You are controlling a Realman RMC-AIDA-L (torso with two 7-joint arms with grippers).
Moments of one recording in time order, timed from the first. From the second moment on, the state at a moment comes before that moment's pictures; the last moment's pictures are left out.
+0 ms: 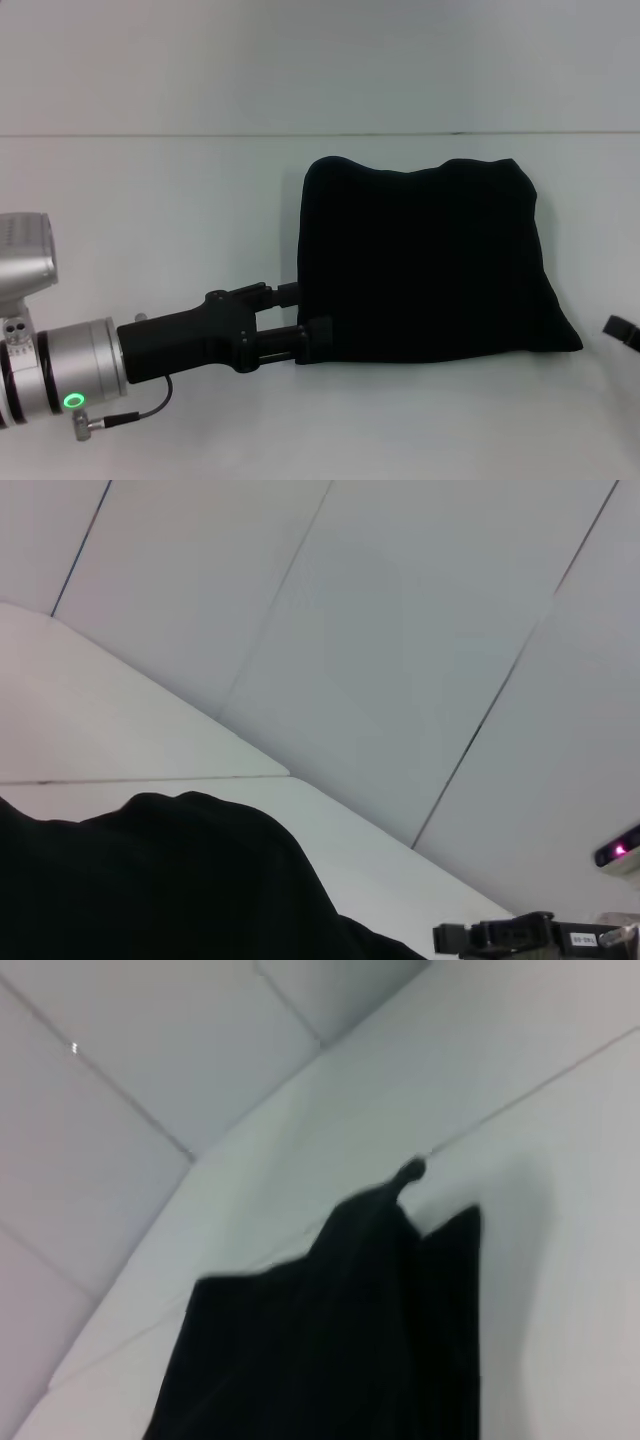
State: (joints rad) left arm -0.50 -2.12 0.73 0.42 1.82 1.52 -1.35; right arm 0.32 2.02 -0.27 -0.35 -1.98 -1.35 1.56
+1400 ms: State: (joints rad) left arm -0.51 -2.11 0.61 0.39 1.82 1.46 -1.43; right arm 0.42 2.06 -0.22 -0.37 -2.06 -1.35 1.23
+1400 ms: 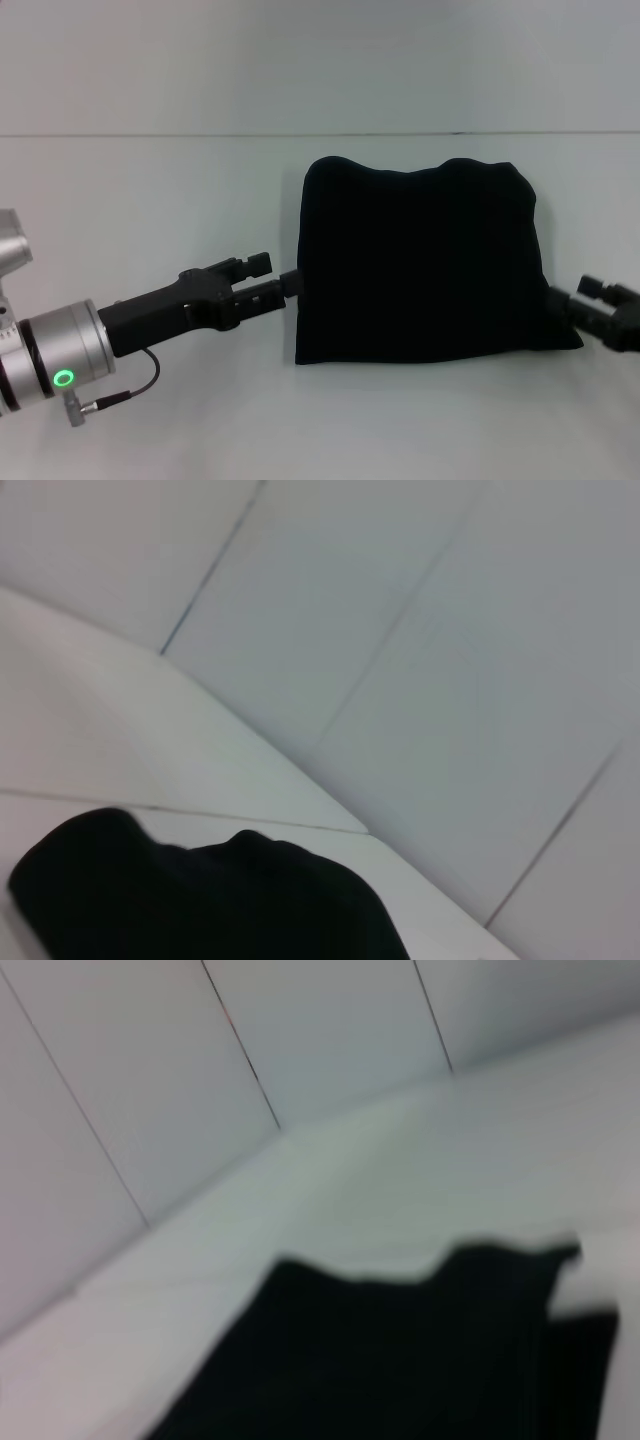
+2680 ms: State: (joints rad) left arm -0.61 -2.04 0.61 0.50 1.96 1.47 -1.71; right arm 0.40 2.09 -0.39 -0.40 -2.01 -1.56 0.82
